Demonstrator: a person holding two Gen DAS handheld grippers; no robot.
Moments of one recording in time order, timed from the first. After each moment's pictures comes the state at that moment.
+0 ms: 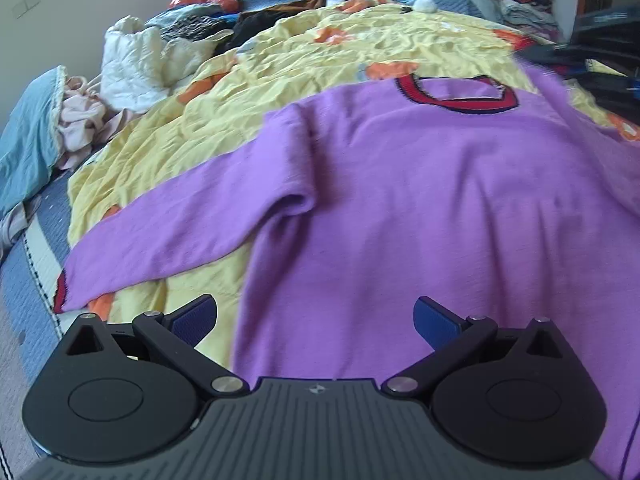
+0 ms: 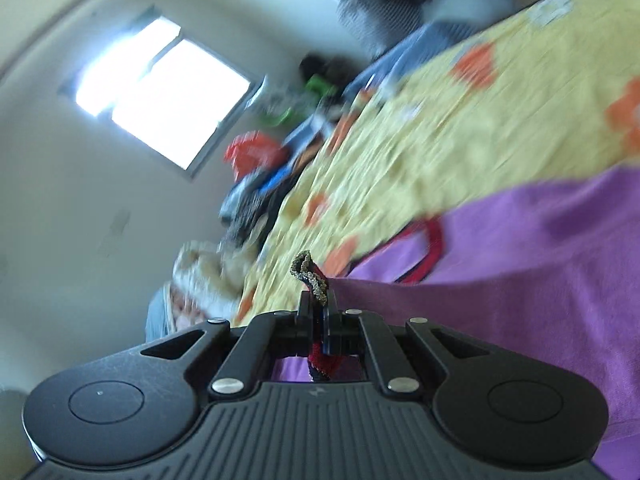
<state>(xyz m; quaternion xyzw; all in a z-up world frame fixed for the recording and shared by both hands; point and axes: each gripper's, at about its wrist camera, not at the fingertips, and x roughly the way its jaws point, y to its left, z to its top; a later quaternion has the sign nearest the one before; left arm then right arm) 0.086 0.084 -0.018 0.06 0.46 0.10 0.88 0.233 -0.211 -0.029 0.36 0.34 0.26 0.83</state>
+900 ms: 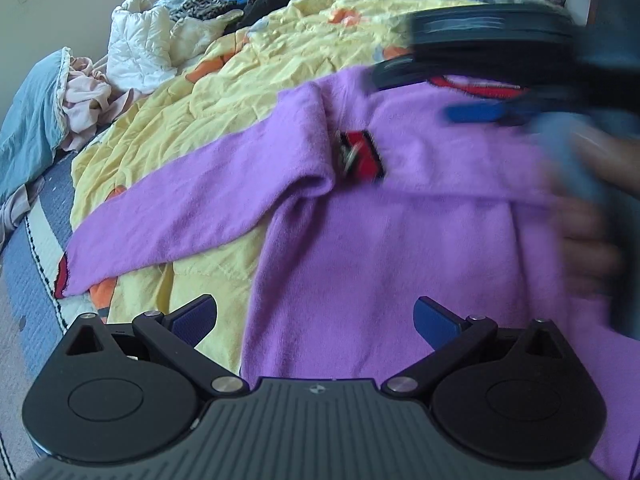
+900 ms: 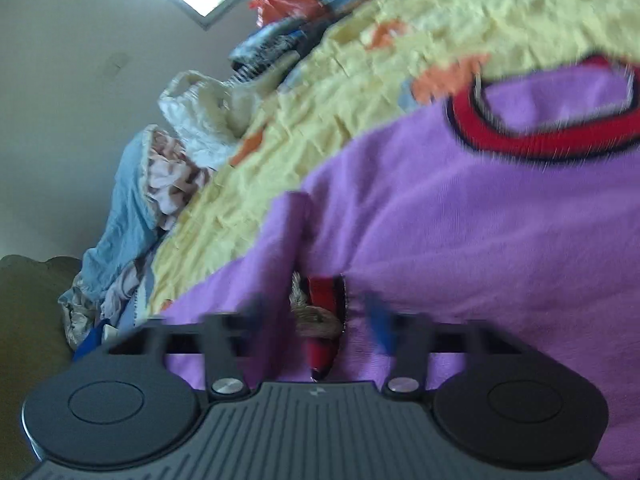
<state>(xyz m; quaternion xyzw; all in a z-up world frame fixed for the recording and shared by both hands) 0.091 0.094 -0.023 0.05 0.47 0.10 0.88 0.224 -0.070 -0.052 0.21 0.39 0.34 0.83</state>
